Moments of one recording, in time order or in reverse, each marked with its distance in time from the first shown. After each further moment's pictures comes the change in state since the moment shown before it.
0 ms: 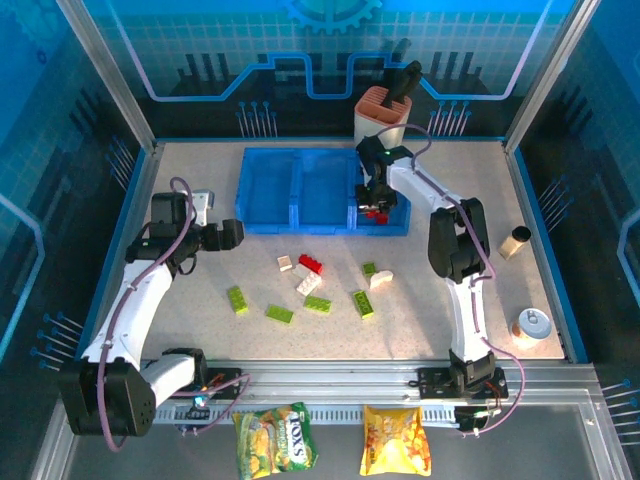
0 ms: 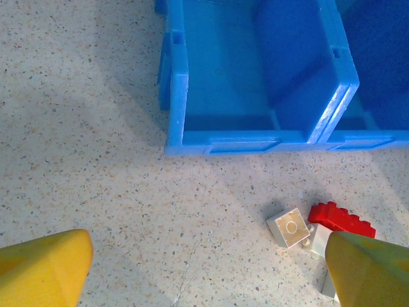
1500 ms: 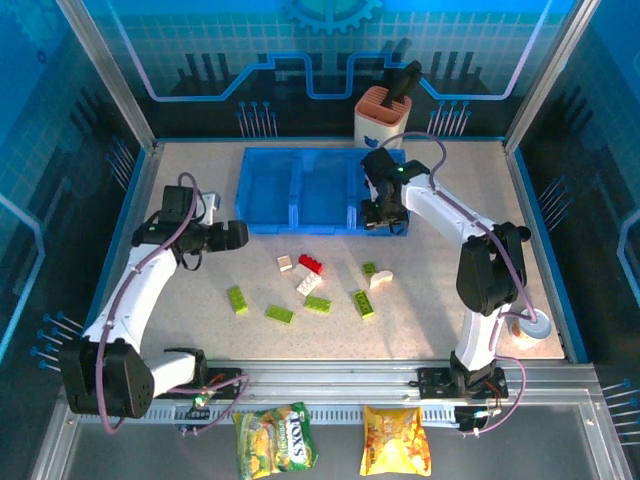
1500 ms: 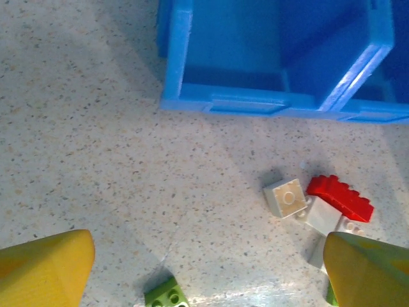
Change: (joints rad) left arm -0.064 0.100 0.106 -0.175 -0.042 -0.092; right arm 0.072 -0.376 -0.354 0.009 0.029 0.008
